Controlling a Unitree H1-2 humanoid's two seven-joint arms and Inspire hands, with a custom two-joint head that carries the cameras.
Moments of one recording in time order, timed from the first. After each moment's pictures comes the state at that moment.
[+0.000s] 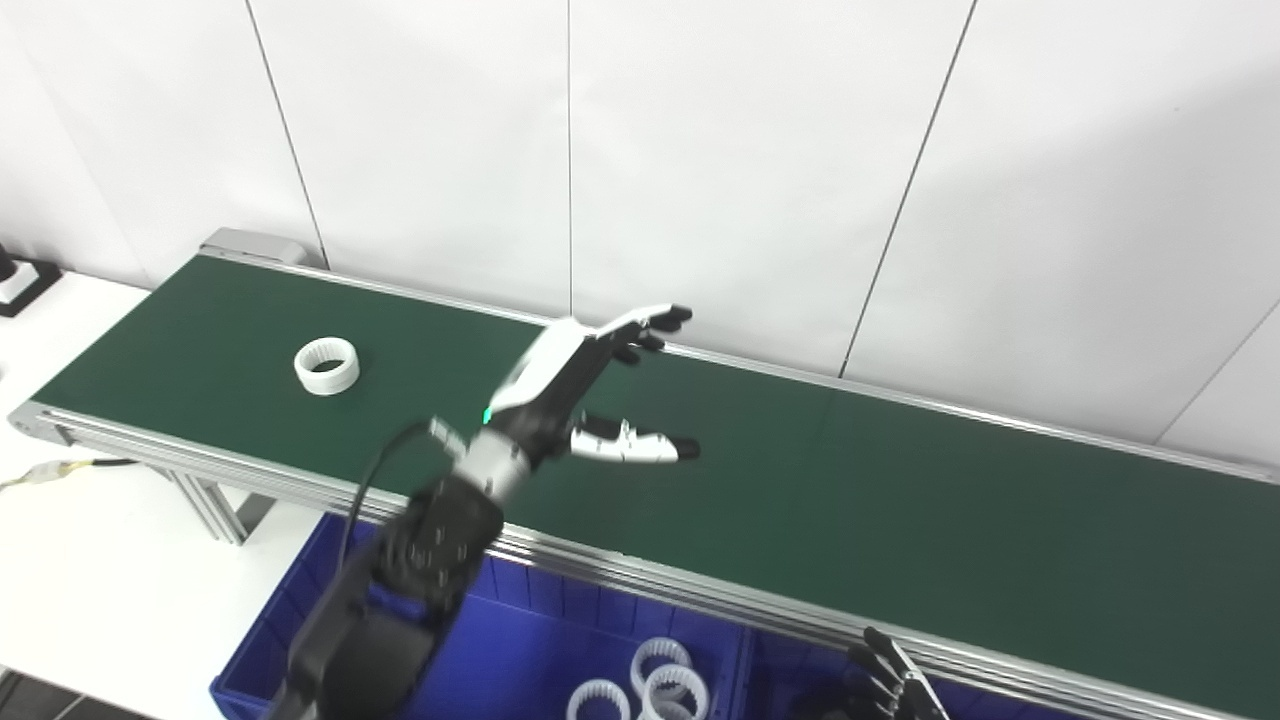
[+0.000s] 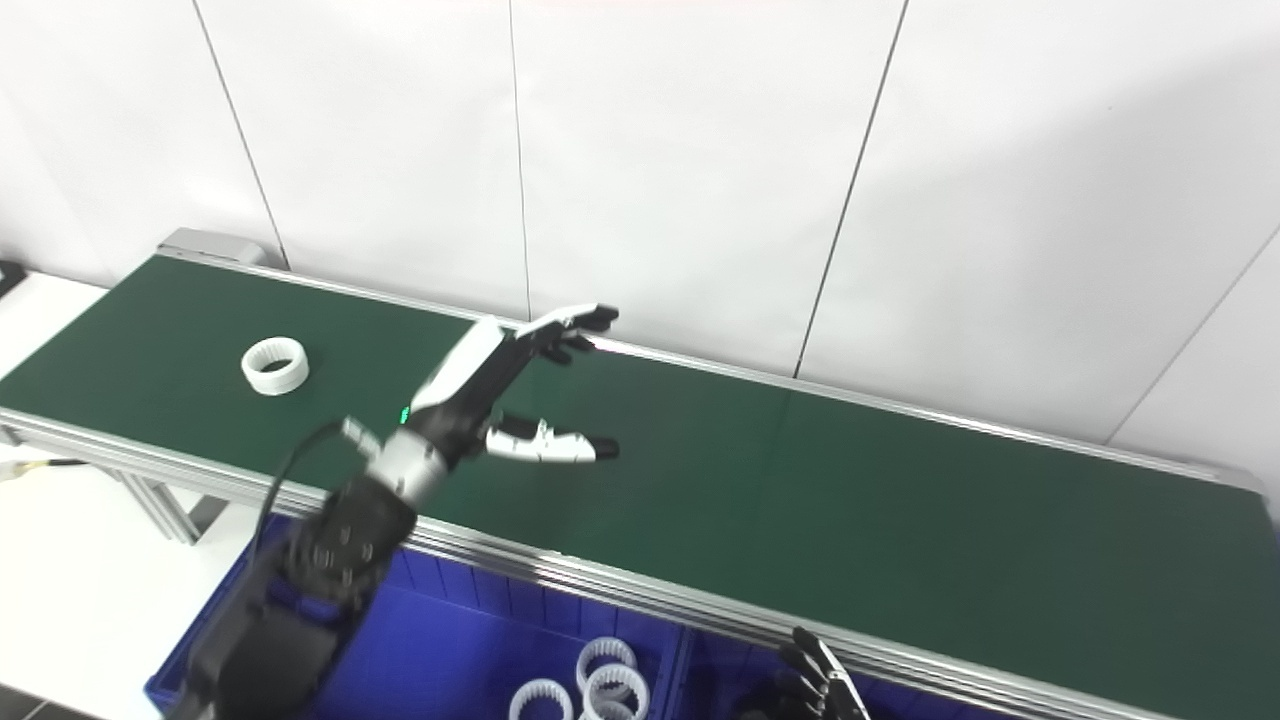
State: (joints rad) left arm -0.28 0.30 -0.07 -0.17 0.51 0.10 -0.21; right arm 0.11 -0.07 0.19 0.19 -0.13 -0.28 0.10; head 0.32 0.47
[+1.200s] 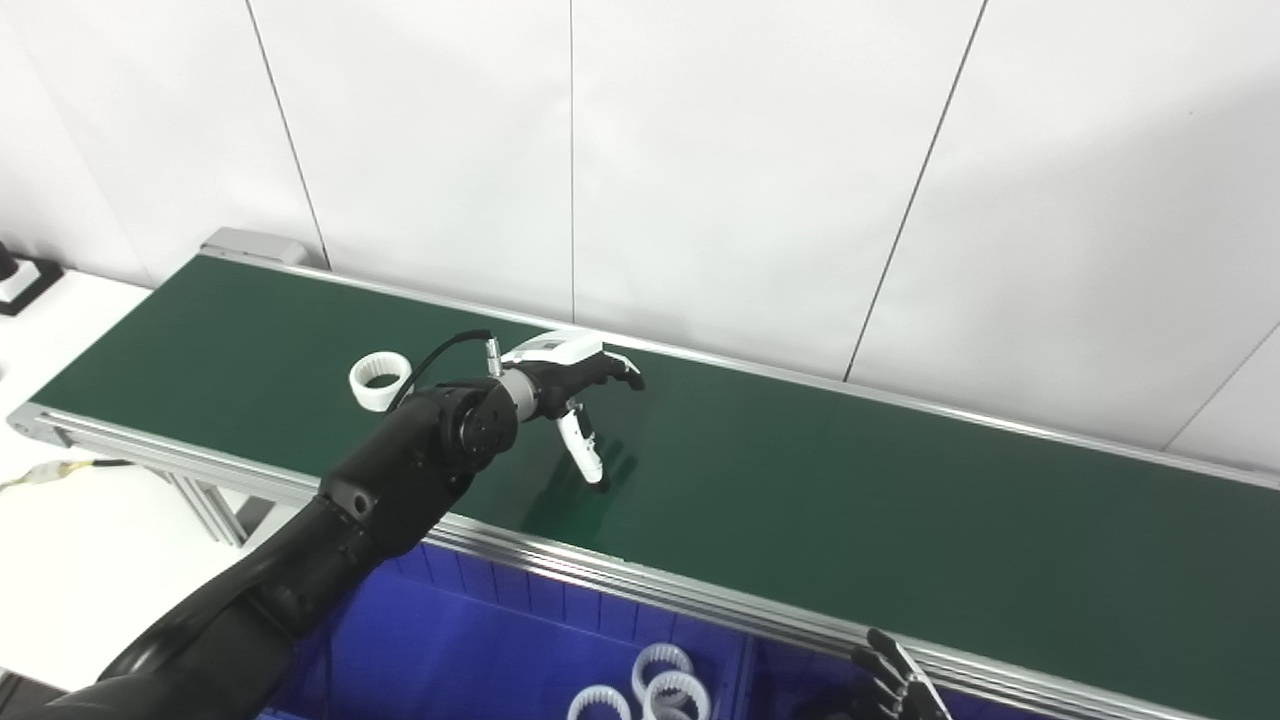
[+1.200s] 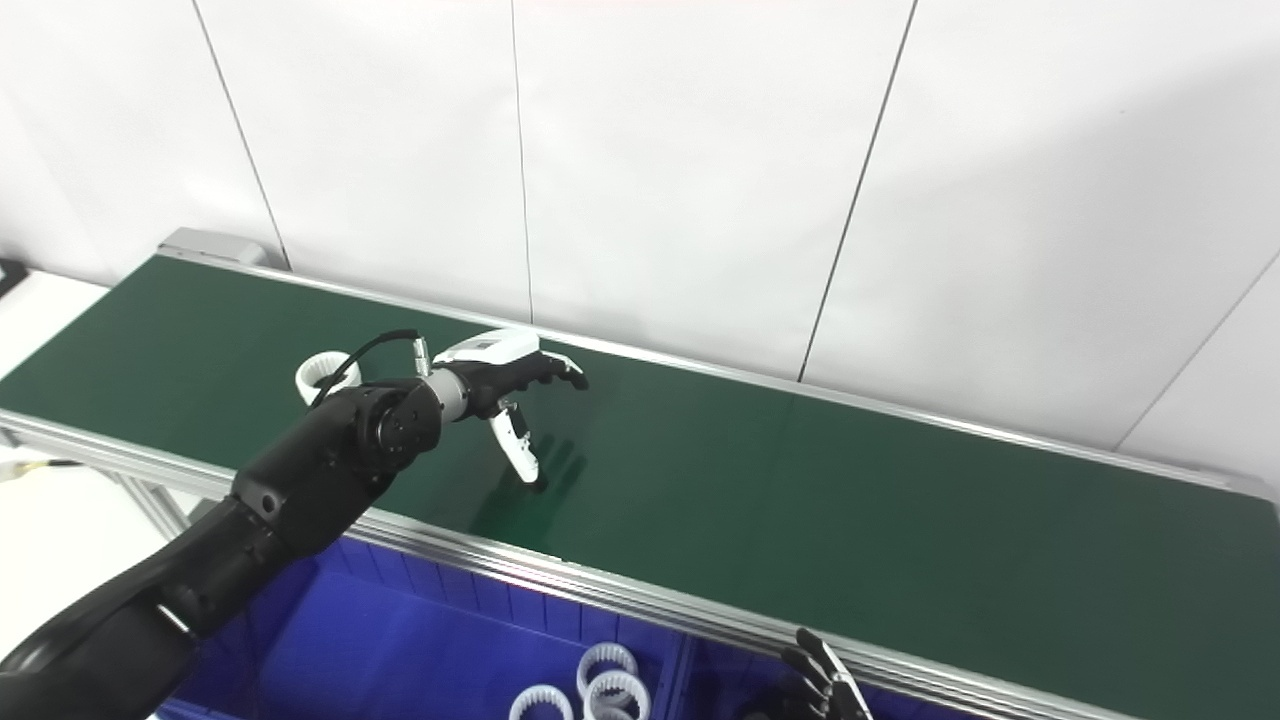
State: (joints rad) left arm -0.51 0.48 -0.33 0.31 0.65 0.19 -0.40; right arm 0.12 -0.06 0.19 0.17 -0.14 -0.29 0.10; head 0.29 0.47
